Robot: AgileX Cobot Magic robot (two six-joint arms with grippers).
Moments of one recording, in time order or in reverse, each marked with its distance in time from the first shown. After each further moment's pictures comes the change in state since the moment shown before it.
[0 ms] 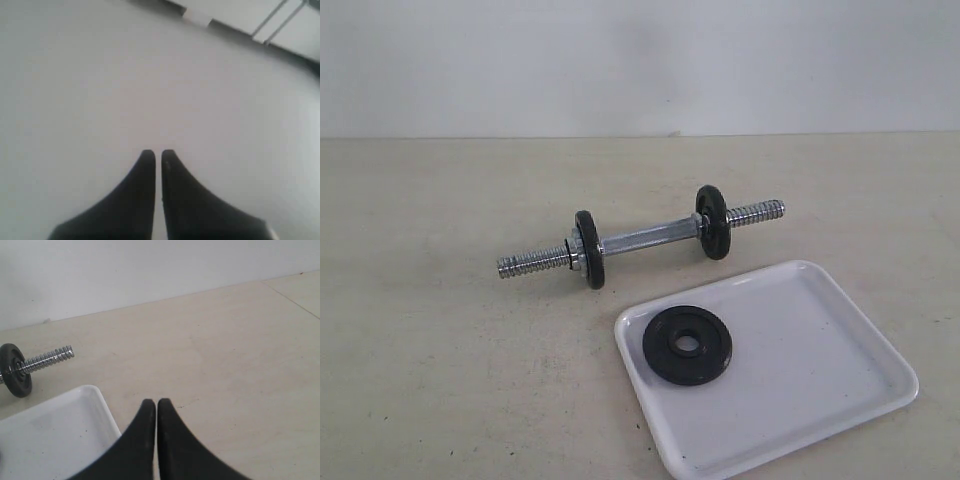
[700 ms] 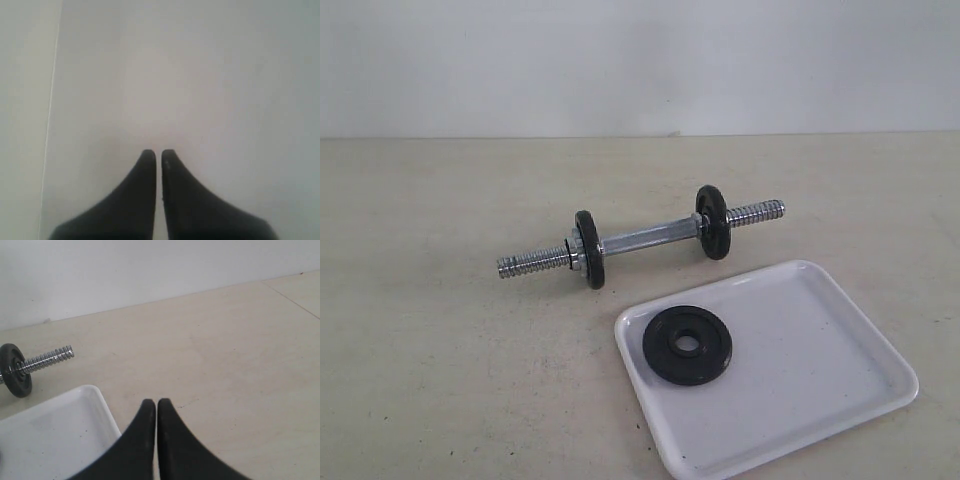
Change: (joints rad) left arm 0.000 0.166 -0.314 0.370 0.831 -0.077; right arm 0.000 0.000 0.000 0.000 0.000 0.000
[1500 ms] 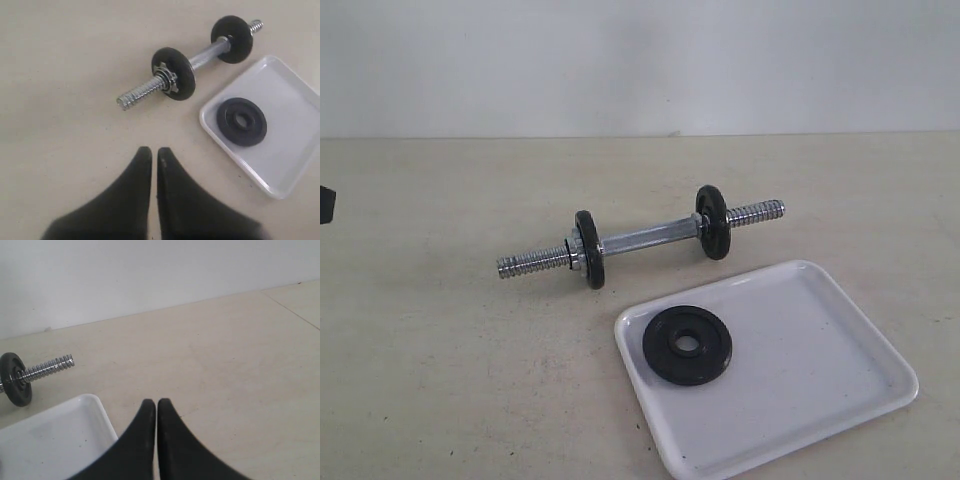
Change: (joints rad) left arm 0.000 0.782 0.000 -1.587 0.690 1.519; right arm 0.000 0.000 0.000 -0.002 -0.029 0.000
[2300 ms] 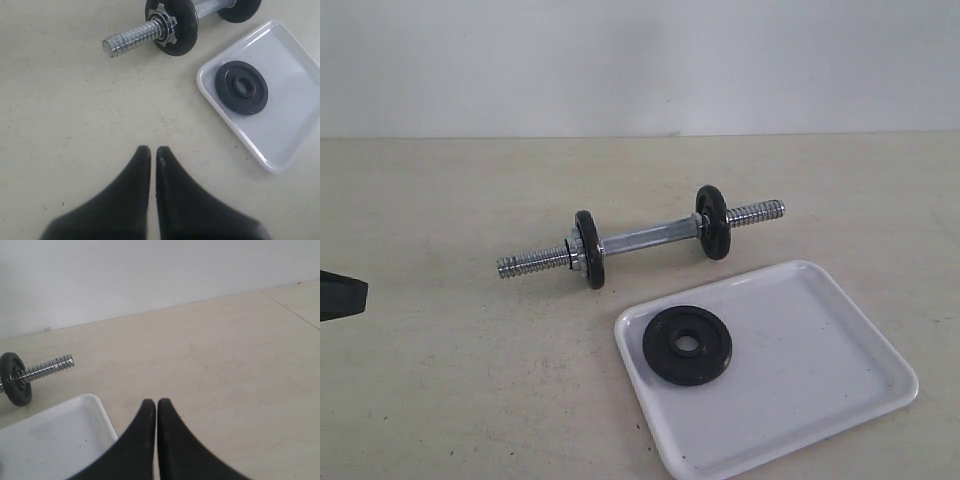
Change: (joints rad) left arm 0.000 0.002 0.231 -0.153 -0.108 0.121; right arm 0.000 0.000 0.000 0.000 -0.001 0.000
